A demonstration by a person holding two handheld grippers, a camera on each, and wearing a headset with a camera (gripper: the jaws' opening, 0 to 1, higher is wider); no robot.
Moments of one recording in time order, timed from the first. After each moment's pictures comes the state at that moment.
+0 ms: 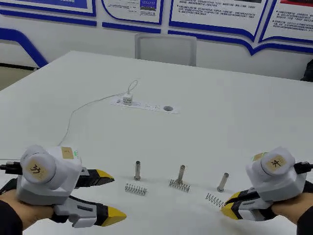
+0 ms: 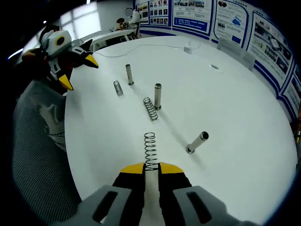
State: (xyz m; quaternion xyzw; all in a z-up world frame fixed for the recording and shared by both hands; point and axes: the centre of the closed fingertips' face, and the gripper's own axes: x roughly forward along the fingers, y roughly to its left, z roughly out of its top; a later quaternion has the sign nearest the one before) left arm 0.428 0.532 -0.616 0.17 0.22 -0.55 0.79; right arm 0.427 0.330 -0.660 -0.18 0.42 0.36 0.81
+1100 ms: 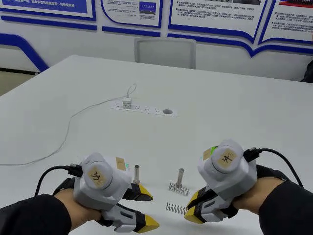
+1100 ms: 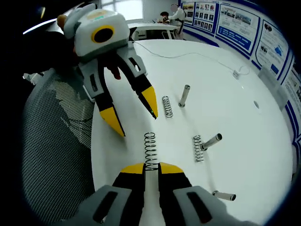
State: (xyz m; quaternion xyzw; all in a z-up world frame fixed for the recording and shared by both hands) left arm 0.411 0.465 -0.637 0.21 0.23 -0.61 0.73; right arm 0.406 0.426 -0.643 -0.27 0.40 0.49 0.72
